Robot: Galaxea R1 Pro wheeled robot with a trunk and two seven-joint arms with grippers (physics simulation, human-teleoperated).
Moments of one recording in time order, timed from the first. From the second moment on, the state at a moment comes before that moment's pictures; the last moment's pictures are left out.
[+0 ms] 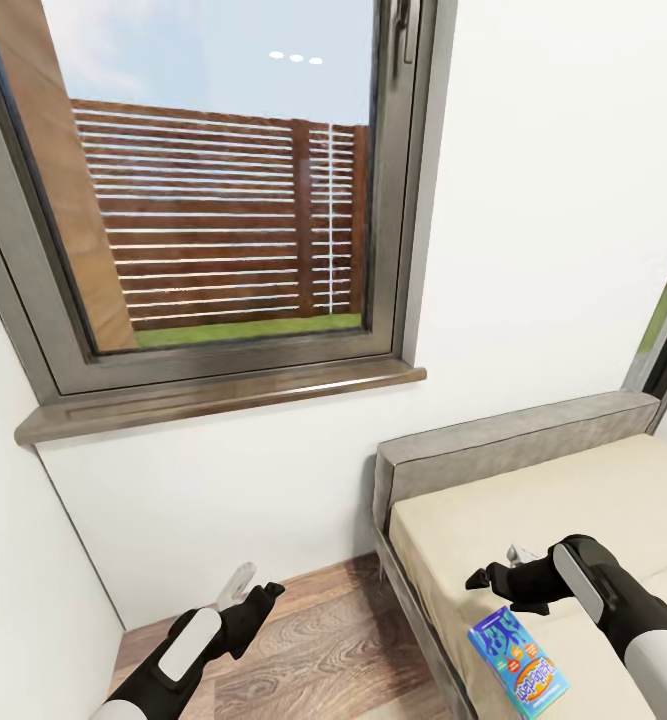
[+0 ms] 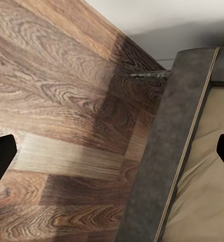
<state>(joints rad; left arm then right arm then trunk) -0.48 -0.02 -0.21 -0.59 1.19 0.35 0.19 -0.63 -0.32 0.07 -0.68 -0.45 1.05 0.31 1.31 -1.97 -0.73</state>
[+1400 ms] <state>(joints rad) -0.48 -0.02 -0.21 -0.59 1.19 0.35 0.19 -0.63 -0.32 0.07 -0.68 -0.45 1.05 0.31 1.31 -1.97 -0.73</state>
